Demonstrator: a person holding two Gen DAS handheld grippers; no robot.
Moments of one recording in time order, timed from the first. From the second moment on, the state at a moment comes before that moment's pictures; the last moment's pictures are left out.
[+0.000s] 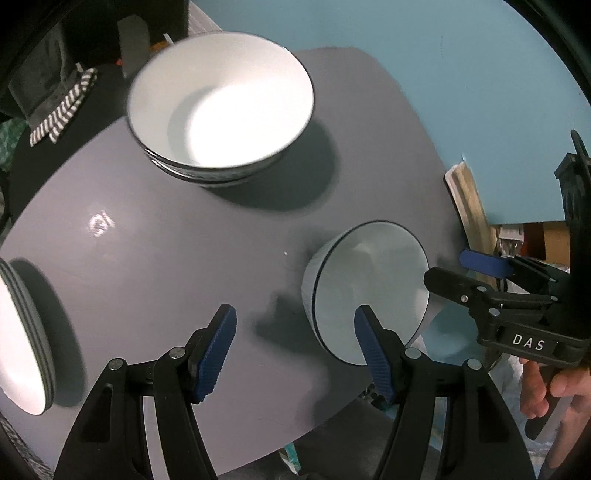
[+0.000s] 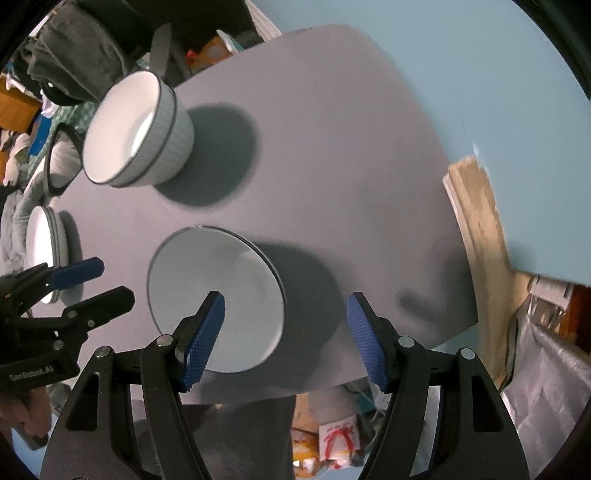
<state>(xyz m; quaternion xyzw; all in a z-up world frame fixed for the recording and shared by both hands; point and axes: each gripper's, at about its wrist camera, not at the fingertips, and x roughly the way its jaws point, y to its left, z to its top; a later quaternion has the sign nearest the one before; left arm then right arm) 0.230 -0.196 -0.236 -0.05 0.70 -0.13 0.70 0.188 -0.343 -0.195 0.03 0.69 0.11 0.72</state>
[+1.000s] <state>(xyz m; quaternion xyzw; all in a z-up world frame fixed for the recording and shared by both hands) 0.226 -0.218 -0.289 -0.05 0.71 -0.11 0.69 0.176 -0.352 -0.261 0.09 0.69 0.12 0.71</state>
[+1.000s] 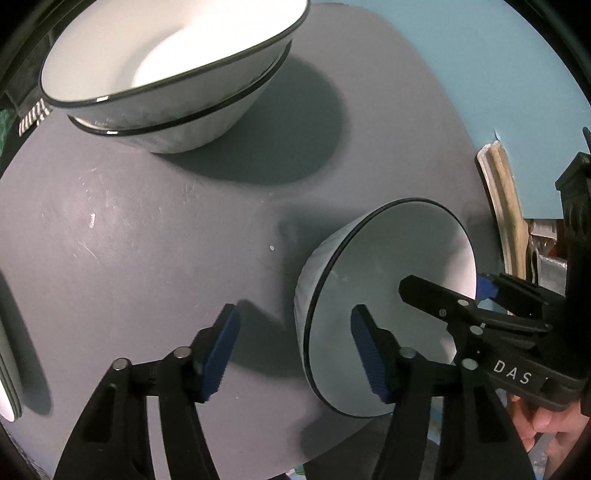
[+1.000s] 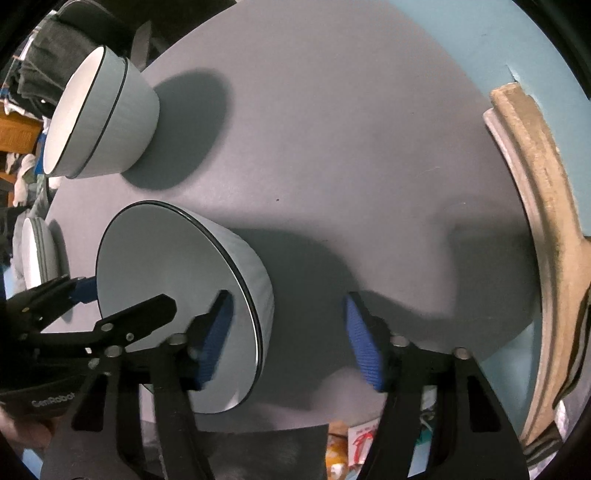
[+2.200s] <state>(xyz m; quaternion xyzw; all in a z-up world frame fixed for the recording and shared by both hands) 0.203 -0.188 -0.260 -0.07 0.71 -0.10 0.69 0.175 -0.328 -0.235 0.07 0.69 0.14 0.70</state>
